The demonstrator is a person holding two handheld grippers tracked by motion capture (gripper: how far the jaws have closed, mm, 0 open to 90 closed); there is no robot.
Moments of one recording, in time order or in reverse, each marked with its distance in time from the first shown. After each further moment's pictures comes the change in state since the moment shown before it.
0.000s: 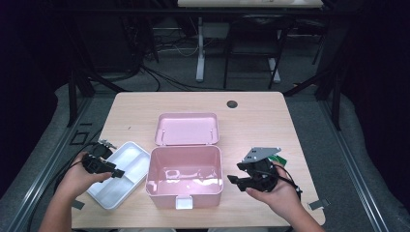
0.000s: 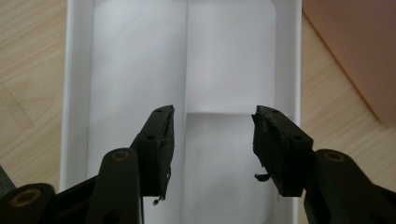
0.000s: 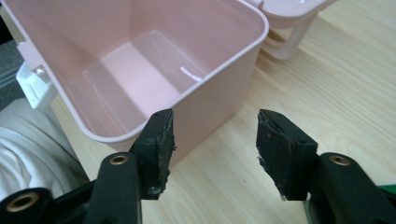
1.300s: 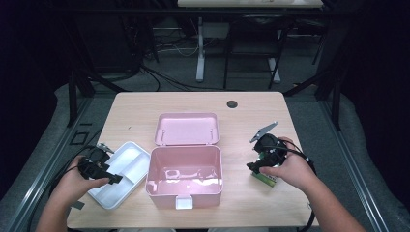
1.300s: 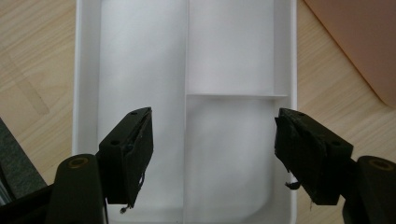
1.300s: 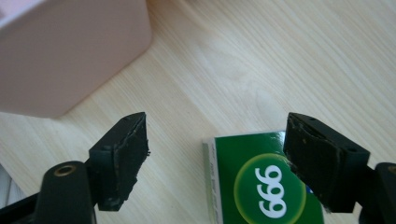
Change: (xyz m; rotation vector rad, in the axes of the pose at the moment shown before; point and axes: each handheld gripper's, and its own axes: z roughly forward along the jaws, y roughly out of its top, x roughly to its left) left arm -0.010 -0.010 -0.011 -0.034 0.047 0.019; right arm -0.071 0.019 0.007 0.315 -0.129 -0.066
